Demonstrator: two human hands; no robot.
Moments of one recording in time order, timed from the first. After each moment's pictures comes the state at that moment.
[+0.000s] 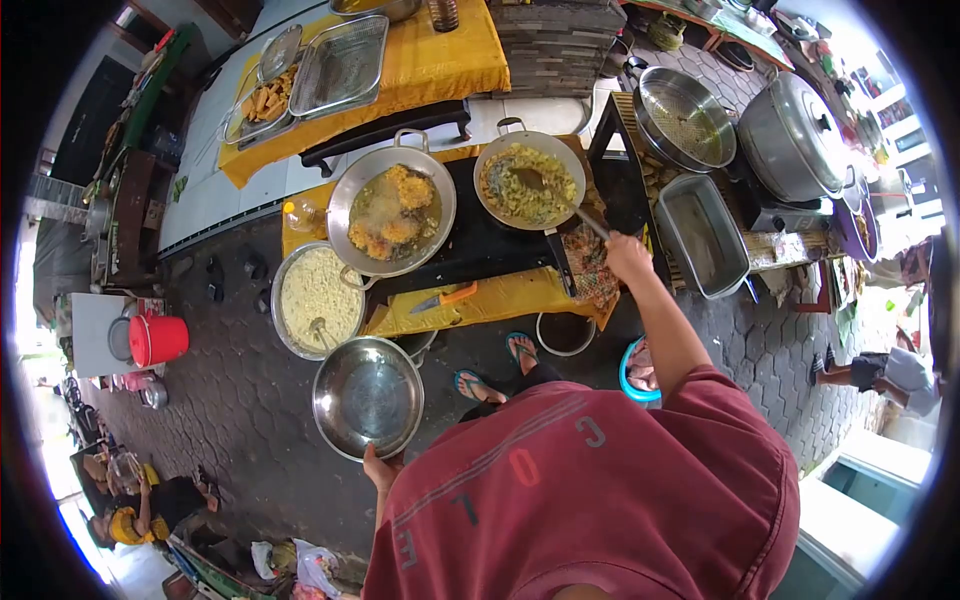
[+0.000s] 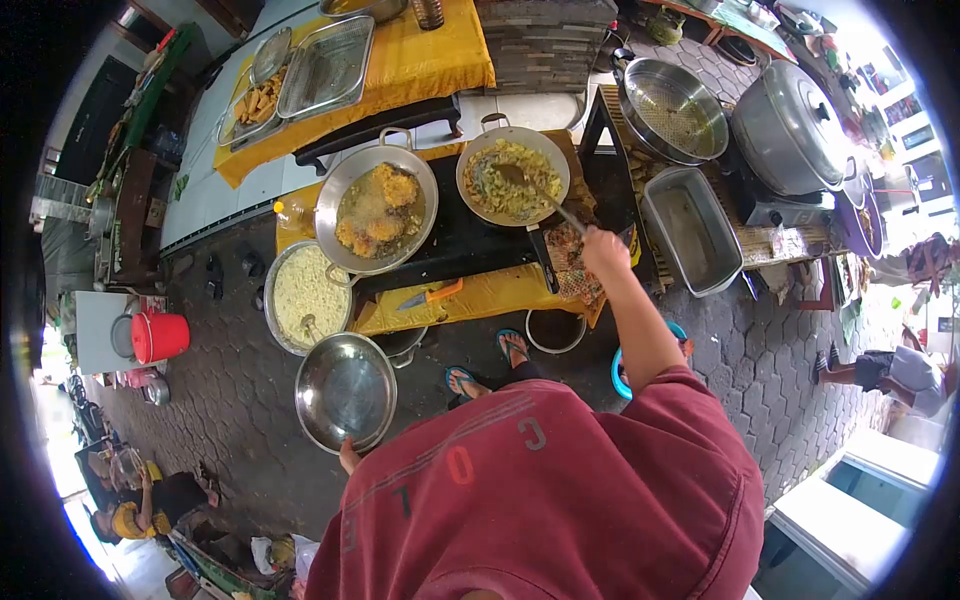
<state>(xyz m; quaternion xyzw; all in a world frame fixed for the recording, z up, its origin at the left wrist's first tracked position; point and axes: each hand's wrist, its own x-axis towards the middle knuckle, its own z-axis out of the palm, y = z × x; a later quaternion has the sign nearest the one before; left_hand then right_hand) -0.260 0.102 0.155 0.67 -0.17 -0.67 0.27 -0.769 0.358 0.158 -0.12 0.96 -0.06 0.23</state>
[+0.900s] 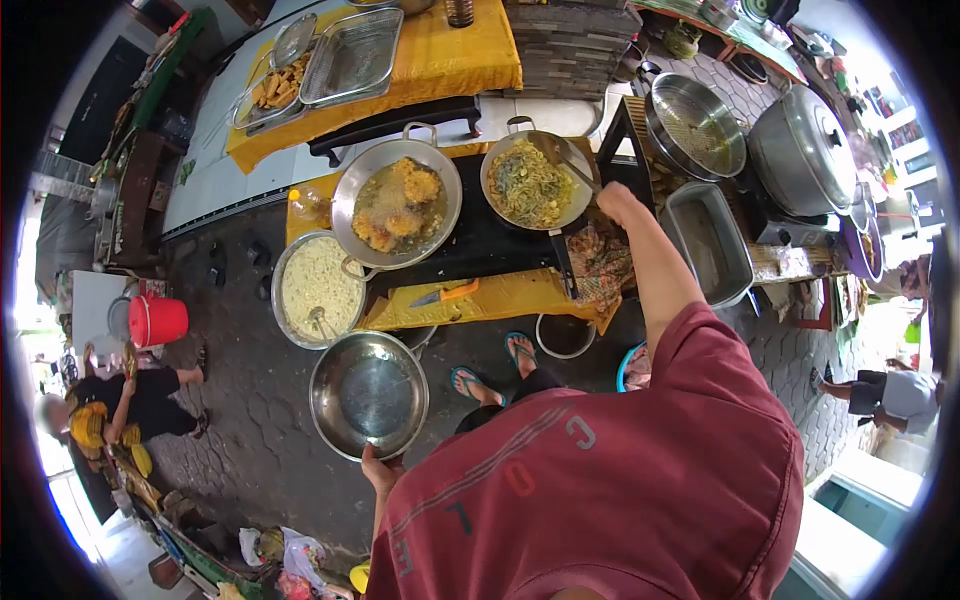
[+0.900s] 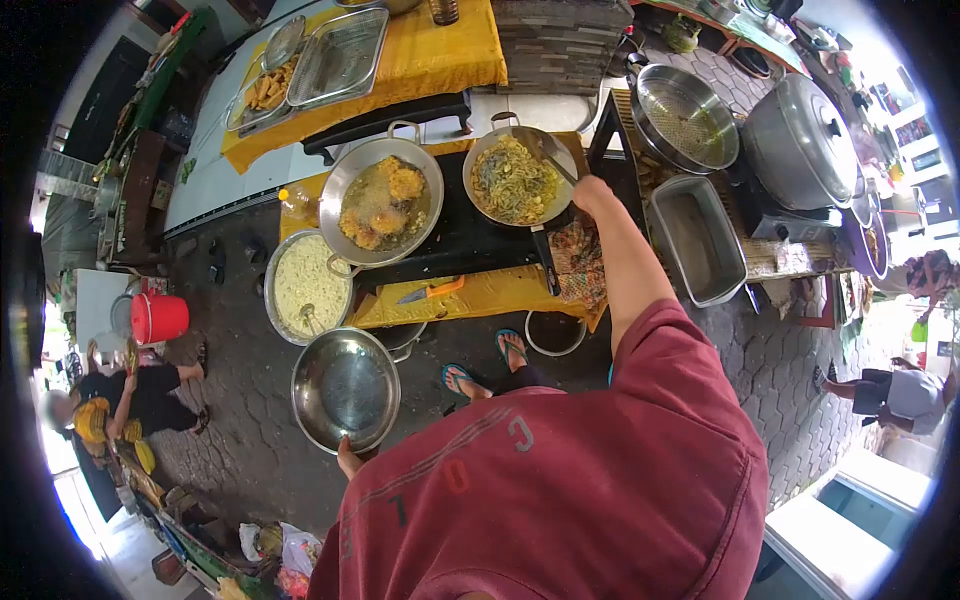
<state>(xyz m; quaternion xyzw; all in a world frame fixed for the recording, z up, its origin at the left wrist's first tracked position) -0.261 0.127 0.163 0.67 -0.16 -0.66 0.30 -0.913 0.290 0.095 -0.05 0.89 0.11 0.43</state>
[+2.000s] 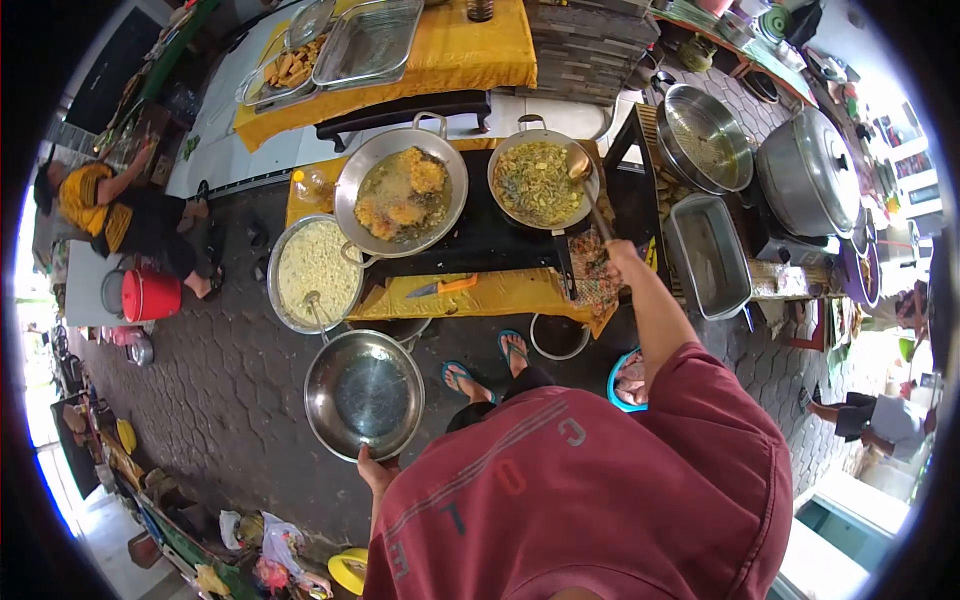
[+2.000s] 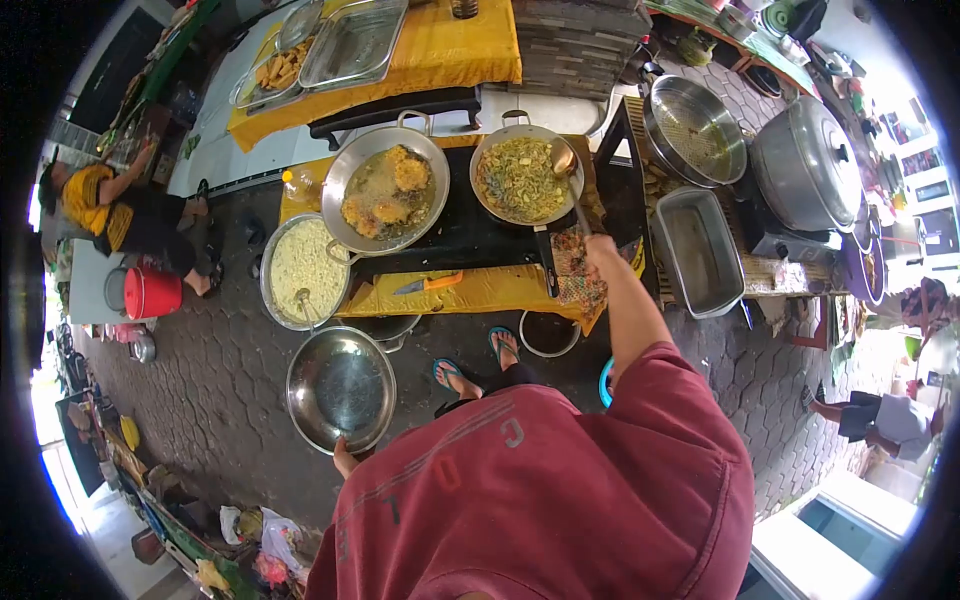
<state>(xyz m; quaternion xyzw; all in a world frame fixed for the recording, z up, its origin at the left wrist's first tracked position) -0.247 0.148 0.160 0.68 -0.11 -0.65 0.32 -0.807 0.352 0.084 0.18 0.82 -0.36 0.41</state>
